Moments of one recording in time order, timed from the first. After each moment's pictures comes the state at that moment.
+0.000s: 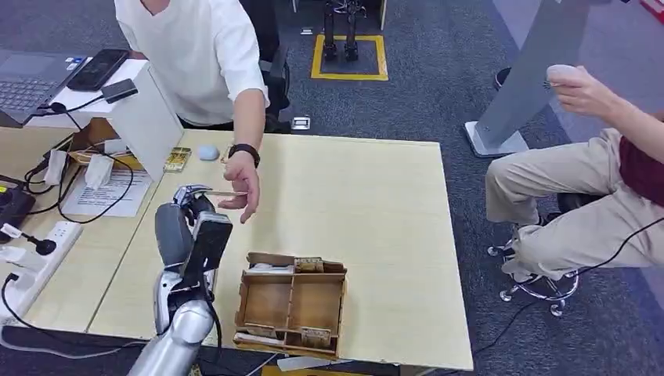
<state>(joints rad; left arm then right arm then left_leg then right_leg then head) -0.24 -0.06 -0.35 -1.41 -0.68 0.65 -0.03 -0.11 -0.03 1.56 -0.04 -1.00 -0.56 0.17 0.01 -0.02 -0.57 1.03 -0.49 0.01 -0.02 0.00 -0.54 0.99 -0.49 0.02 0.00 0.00</state>
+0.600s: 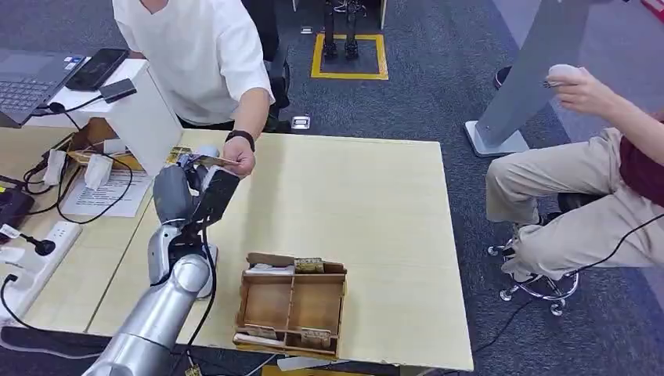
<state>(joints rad) -0.46 -0.03 -0.32 -1.15 -0.79 0.55 0.08 -0.12 -0.03 1.56 -0.06 -0.96 -0.56 0.19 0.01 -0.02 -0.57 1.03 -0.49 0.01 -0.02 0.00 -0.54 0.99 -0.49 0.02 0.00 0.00</state>
